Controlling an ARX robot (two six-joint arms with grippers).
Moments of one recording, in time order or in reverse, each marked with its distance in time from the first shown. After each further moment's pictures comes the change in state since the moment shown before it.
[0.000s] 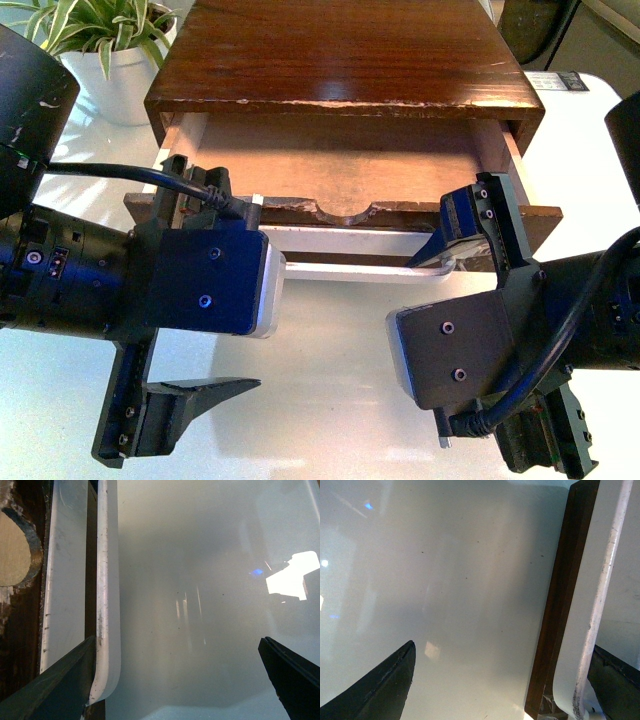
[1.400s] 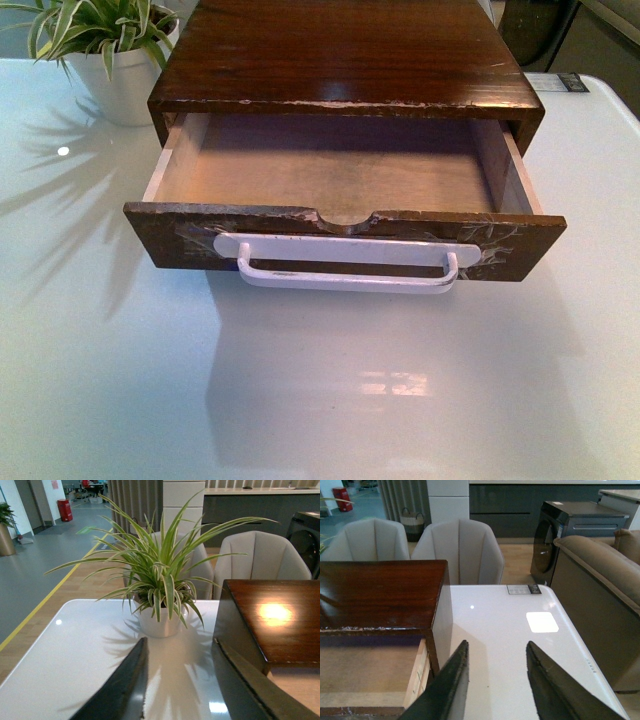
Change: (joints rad) left arm 0.509 -0.834 -0.455 0.602 -0.427 -1.315; right arm -0.410 -0.975 -0.472 0.473 0.325 1.484
